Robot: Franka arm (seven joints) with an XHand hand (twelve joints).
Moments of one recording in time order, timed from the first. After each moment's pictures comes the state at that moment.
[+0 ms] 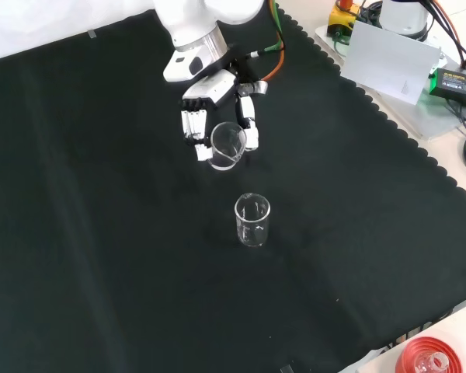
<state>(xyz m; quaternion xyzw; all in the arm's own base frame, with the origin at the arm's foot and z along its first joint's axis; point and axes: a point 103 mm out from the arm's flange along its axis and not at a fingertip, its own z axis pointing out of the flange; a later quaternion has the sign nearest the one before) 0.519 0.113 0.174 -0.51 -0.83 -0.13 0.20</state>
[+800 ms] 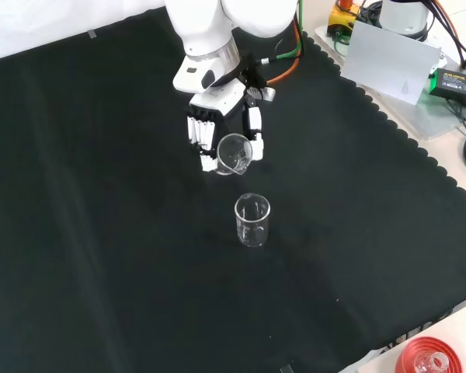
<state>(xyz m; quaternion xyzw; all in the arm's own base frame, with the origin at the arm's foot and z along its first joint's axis) 0.516 0.130 0.175 -0.53 -0.83 -0.06 0.15</state>
